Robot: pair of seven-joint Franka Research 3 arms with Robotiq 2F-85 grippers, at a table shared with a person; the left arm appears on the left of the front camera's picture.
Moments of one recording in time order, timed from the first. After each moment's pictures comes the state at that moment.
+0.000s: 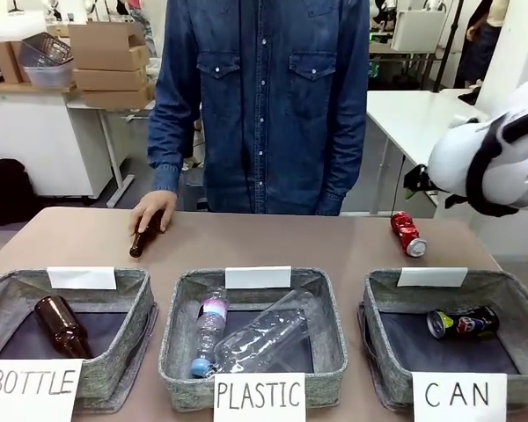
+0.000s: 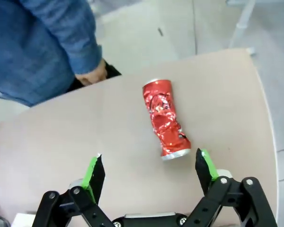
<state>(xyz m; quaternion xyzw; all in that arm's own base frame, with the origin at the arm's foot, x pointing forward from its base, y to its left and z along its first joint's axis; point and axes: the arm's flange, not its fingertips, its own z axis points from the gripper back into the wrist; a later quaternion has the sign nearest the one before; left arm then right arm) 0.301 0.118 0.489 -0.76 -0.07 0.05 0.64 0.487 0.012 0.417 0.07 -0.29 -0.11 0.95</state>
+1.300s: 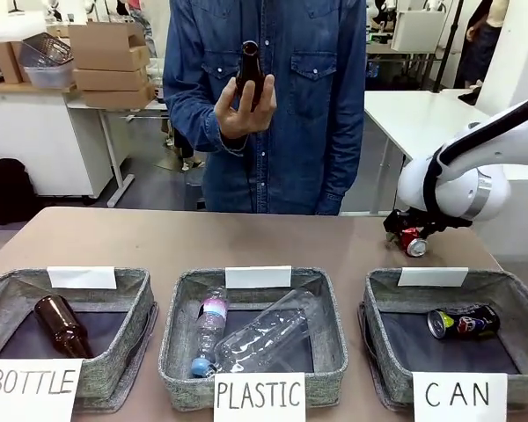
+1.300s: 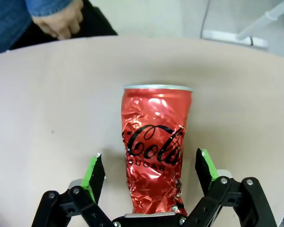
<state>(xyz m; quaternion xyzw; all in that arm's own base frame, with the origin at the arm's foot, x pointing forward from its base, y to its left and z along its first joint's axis) 0.301 0.118 0.489 -0.76 -0.07 0.05 0.64 0.579 0.003 0.297 0.04 -0.17 0.02 0.99</state>
